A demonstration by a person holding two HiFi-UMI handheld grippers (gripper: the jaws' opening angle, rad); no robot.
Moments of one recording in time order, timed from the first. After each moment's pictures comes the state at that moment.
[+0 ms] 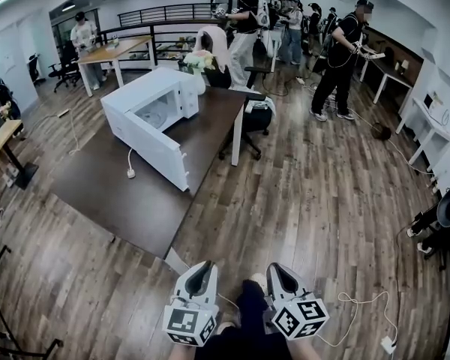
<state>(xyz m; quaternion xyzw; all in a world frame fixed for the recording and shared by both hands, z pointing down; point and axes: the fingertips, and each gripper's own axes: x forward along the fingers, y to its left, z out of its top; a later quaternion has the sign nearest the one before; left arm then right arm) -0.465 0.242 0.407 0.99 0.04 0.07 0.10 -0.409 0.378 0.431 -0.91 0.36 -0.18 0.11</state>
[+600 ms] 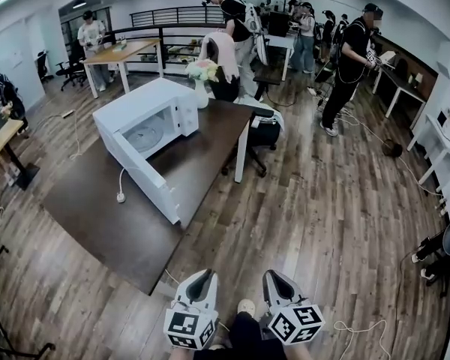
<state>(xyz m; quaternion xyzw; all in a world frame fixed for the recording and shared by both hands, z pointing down) -0.312 0.222 0.435 0.99 0.02 0.11 0.10 -0.252 0.346 0.444 -0.89 0.39 -0.20 0.11</state>
